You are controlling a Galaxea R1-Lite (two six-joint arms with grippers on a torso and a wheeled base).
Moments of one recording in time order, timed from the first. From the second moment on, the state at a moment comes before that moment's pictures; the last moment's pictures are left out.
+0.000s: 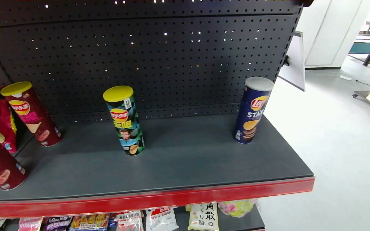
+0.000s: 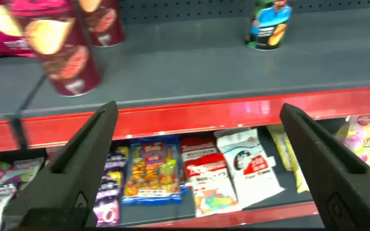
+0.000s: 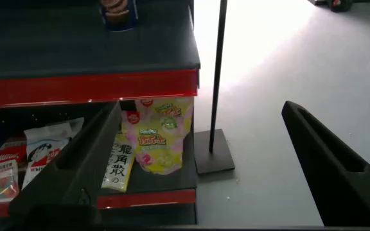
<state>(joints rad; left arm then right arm) 0.00 0.00 0.00 0.00 -0.02 0.02 0.00 0.00 0.00 0.00 0.01 0.00</state>
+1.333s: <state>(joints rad) 0.00 0.00 0.00 0.00 -0.02 0.01 0.00 0.00 0.00 0.00 0.01 0.00</state>
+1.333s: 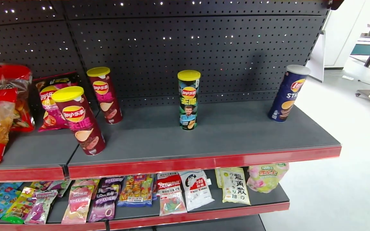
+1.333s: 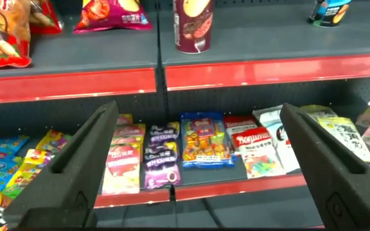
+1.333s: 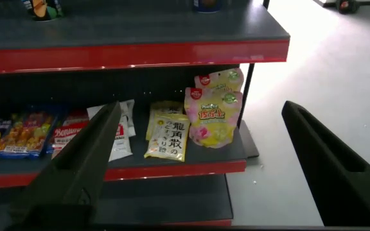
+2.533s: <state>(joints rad) 0.00 0.00 0.00 0.00 -0.02 0.01 0.00 0.00 0.00 0.00 0.01 0.00</state>
